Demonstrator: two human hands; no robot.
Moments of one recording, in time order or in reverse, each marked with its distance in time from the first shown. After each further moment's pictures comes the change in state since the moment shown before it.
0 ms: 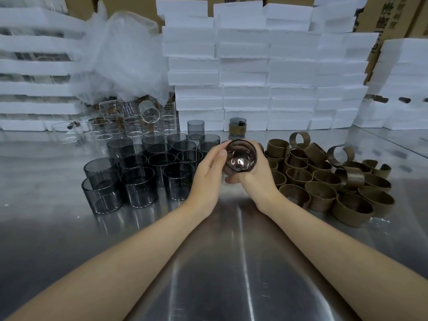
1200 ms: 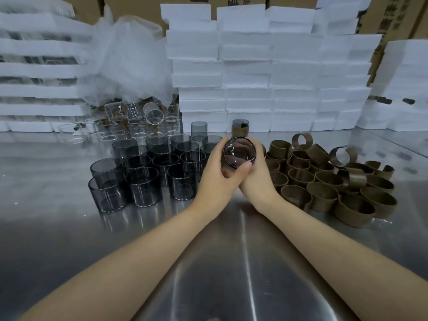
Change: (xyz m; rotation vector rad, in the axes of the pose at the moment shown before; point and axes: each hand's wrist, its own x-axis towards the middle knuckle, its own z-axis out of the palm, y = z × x) left_hand -0.004 -0.003 0.002 0.330 -0.024 0.102; right_hand -0.002 0.005 0.012 0.061 0.092 0.012
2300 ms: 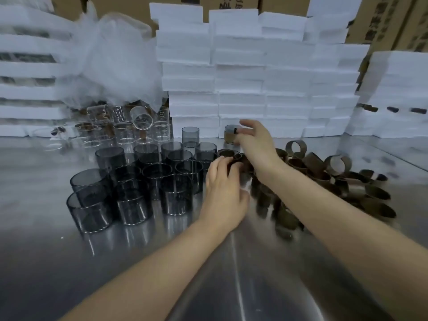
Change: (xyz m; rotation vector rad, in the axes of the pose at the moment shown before) left_hand 0.009 -0.010 0.016 0.719 -0.051 0.219; right_hand 0.067 -0.048 0.001 -0.224 0.088 0.211
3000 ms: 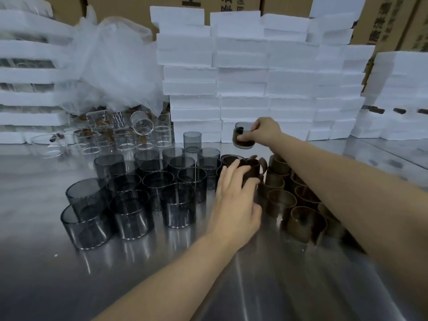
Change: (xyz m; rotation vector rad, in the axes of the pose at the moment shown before) left_hand -0.005 -0.004 0.006 -0.024 0.007 0.160; right_hand 0.103 0.017 -0.020 -0.539 -0.054 0.024
